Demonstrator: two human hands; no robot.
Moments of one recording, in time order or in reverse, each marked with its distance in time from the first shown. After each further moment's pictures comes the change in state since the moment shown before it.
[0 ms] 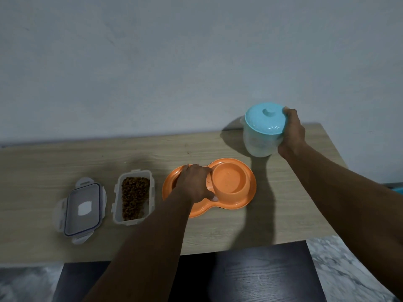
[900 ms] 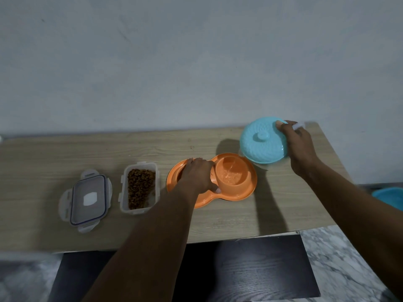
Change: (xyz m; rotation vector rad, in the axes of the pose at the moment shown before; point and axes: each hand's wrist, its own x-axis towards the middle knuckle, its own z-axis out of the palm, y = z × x) left_hand -0.012 0.011 -0.011 -0.006 0.004 -0.025; right_hand -0.071 0.005 -0.033 -0.281 -0.222 -0.310
